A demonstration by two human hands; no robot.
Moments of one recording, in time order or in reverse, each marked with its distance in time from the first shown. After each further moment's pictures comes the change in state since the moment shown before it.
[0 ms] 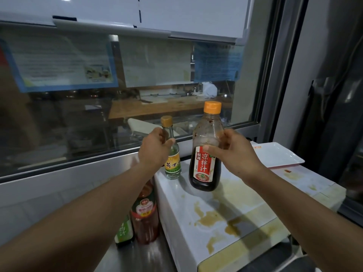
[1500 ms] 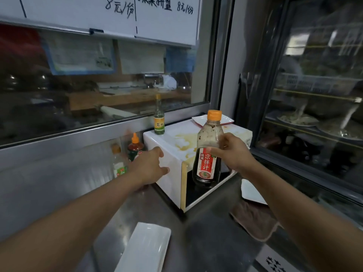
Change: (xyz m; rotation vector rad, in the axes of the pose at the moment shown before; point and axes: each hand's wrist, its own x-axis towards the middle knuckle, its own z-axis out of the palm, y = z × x) left_hand -0.234 0.004 -0.142 0.315 -0.581 0.222; right_hand -0.262 -0.057 -0.025 -0.160 0.177 0.154
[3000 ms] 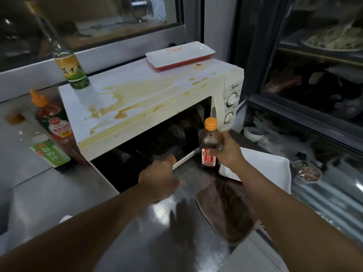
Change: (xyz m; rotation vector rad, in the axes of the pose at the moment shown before) left_hand 0.100 0.117 0.264 0.185 -0.321 -0.123; right_hand 0.135 0.340 -0.022 -0.104 -0.118 0.302
